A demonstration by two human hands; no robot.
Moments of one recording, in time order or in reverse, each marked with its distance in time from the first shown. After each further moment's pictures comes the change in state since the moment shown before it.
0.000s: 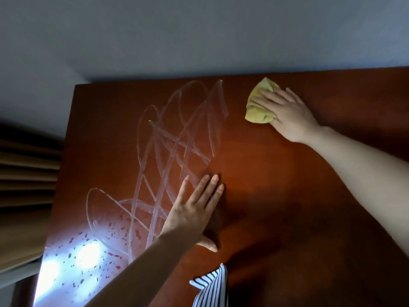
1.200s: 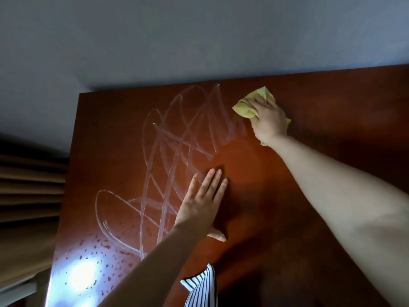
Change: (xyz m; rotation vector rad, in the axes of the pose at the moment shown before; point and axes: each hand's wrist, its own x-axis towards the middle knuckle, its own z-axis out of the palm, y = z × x) left_hand 0.000 0.002 0.003 0.021 0.039 0.000; right_hand 0.003 -0.072 0.008 0.198 0.164 0.449
